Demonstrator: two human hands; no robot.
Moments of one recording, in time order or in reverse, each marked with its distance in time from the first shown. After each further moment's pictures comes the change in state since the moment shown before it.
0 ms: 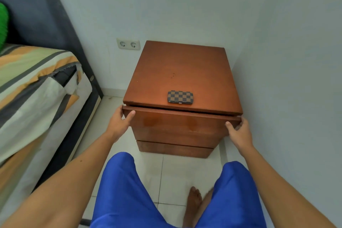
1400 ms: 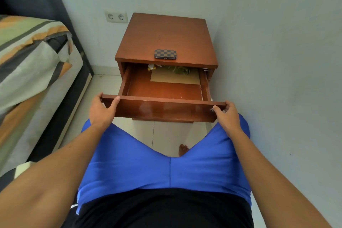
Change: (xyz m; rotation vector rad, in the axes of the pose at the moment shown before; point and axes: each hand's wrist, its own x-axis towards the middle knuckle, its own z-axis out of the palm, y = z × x) left_hand -0.198 -0.039 0.004 0.187 0.328 -0.008; right_hand -0.179 0.071 -0.062 -0.051 0.003 -0.006
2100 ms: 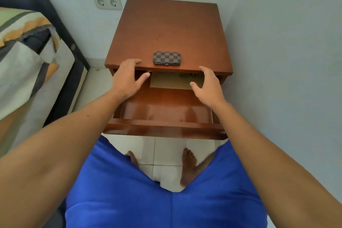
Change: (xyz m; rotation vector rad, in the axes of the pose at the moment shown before) left_hand 0.131 0.140 0.078 0.345 -0.227 0.541; right_hand 0.115 -0.140 0.078 -0.316 -0.178 -0.413
